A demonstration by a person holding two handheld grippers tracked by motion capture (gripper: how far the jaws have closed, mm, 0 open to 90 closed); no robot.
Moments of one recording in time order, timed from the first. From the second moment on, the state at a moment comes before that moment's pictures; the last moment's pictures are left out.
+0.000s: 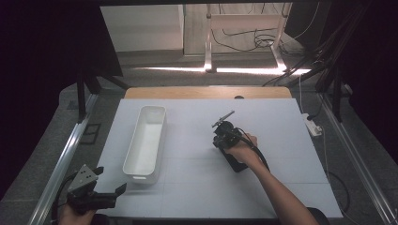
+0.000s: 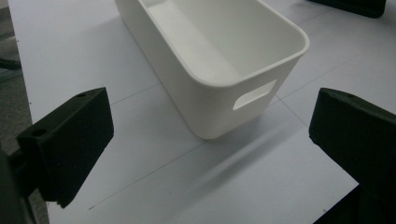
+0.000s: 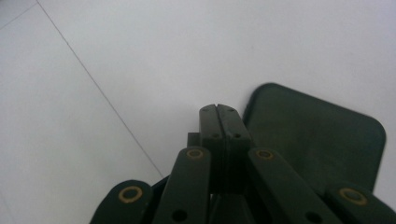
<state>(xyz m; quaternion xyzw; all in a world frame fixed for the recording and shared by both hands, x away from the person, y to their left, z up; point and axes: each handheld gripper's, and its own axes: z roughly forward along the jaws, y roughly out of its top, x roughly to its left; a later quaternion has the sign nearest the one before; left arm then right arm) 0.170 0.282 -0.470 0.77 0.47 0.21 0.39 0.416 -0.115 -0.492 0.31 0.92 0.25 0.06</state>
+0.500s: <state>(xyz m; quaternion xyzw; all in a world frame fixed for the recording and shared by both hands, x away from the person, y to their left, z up) 0.171 0.283 -0.470 0.77 0.47 0.21 0.39 0.430 -0.102 -0.506 0.31 0.92 0.23 0.07</state>
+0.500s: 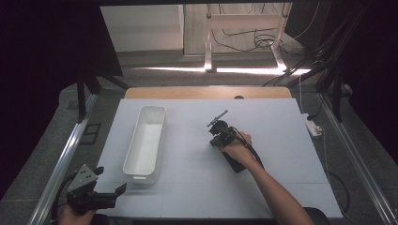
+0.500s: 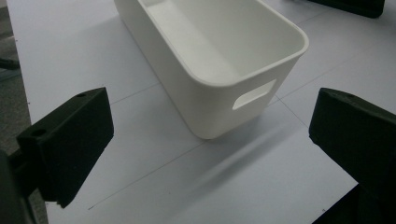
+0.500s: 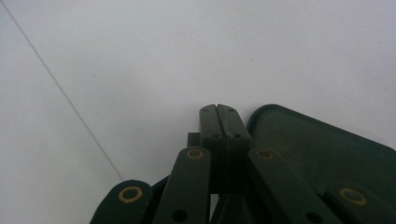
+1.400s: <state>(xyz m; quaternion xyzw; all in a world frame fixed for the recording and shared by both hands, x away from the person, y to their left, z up) 0.170 0.282 -0.470 0.77 0.47 0.21 0.39 0.449 -0.132 -0.507 0.34 0.91 0.23 0.08</state>
